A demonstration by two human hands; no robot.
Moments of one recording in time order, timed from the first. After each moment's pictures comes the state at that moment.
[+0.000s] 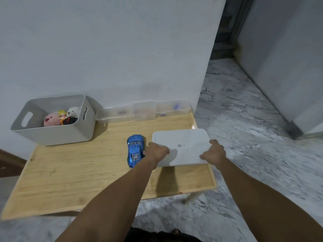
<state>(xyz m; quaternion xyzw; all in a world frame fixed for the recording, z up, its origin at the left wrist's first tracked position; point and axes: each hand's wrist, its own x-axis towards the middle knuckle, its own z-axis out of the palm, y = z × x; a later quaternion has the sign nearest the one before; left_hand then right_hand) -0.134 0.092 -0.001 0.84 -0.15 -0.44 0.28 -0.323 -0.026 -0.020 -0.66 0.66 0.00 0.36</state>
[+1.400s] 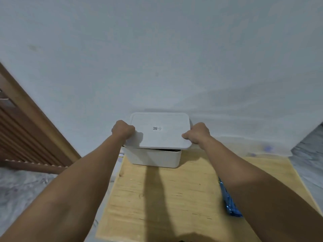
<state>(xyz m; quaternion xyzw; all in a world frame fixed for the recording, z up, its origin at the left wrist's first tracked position) 0.333 0.274 0.100 0.92 -0.10 -0.16 0.33 0.135 0.092 0.095 -0.73 0.50 -0.07 0.46</state>
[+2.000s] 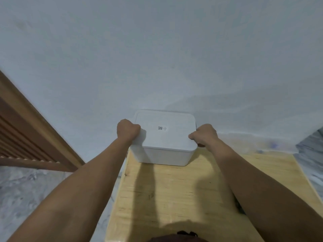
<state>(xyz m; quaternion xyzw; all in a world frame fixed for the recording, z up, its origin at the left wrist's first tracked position) 0.370 0.281 0.061 0.90 -0.14 -0.14 0.38 0.167 0.112 0.078 -0.73 0.55 -0.05 0.40</state>
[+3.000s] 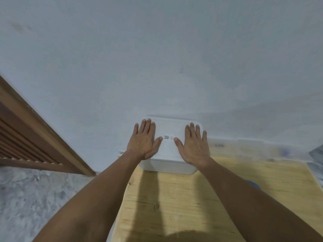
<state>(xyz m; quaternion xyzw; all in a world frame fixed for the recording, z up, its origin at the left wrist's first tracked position) 0.366 0.271 0.025 0.86 -0.50 -0.03 0.04 0.206 0.145 0.031 -0.93 0.37 0.00 0.05</state>
